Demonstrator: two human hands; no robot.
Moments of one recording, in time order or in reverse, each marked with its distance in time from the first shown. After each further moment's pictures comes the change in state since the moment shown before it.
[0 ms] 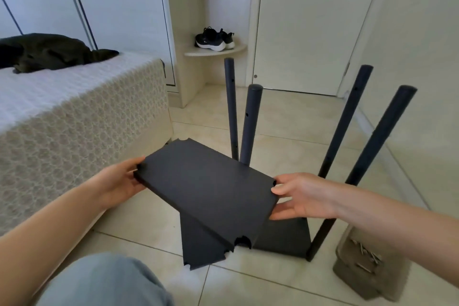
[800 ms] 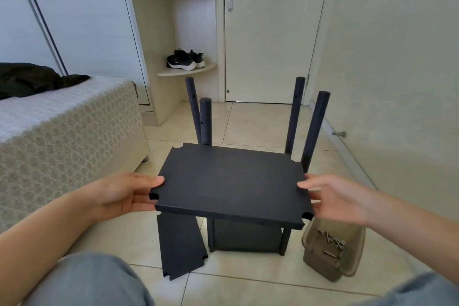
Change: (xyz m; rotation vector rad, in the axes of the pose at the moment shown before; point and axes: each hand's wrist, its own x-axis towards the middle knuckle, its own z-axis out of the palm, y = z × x) left_hand -0.084 -0.005 0.064 0.489 -0.399 -0.045; right_hand -0.117 0.040 -0.066 0.253 0.280 -0.185
